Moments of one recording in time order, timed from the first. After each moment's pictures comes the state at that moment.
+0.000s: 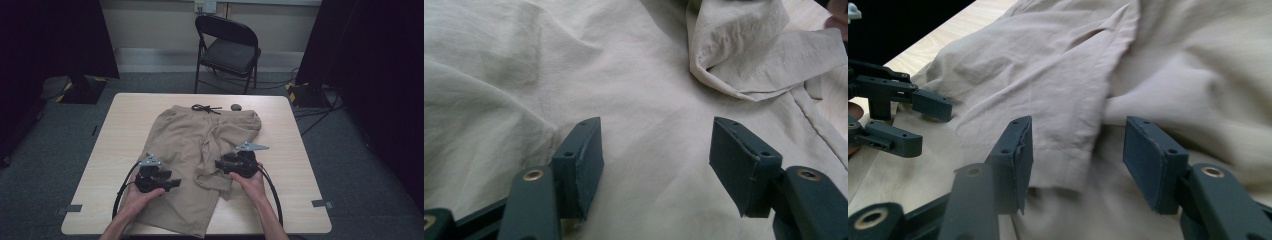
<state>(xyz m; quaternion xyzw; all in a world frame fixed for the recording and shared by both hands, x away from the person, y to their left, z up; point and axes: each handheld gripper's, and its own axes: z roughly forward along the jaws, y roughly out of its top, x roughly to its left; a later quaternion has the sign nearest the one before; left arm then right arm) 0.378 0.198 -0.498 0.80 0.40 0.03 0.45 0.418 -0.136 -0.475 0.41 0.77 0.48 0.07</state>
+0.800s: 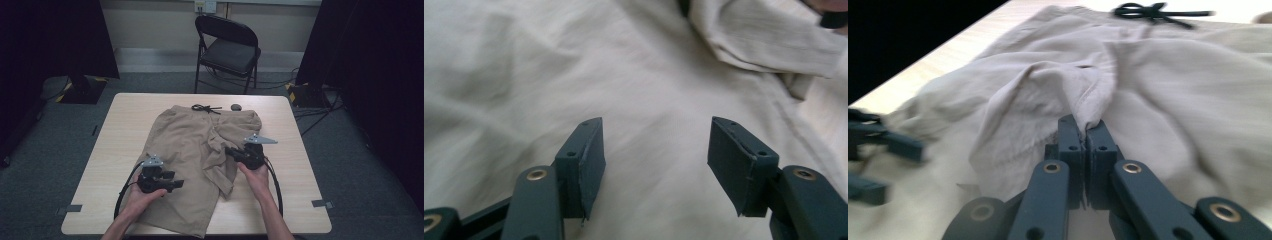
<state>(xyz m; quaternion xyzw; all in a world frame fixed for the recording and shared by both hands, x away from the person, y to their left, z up) 0.374 0.186 -0.489 0.80 0.39 0.02 0.46 0.433 -0.157 -0.456 0.43 0.74 0.50 0.12</state>
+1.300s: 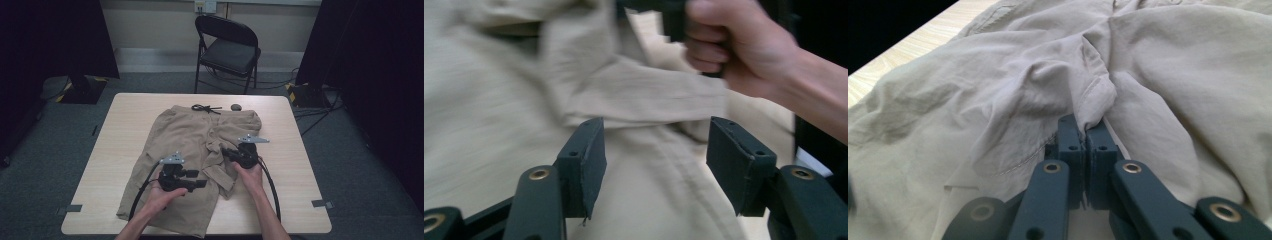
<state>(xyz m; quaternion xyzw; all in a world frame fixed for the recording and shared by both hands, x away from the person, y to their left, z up) 0.372 0.122 -0.468 0.80 0.32 -0.03 0.50 0.447 -0.142 -0.478 0.45 0.75 0.48 0.11</state>
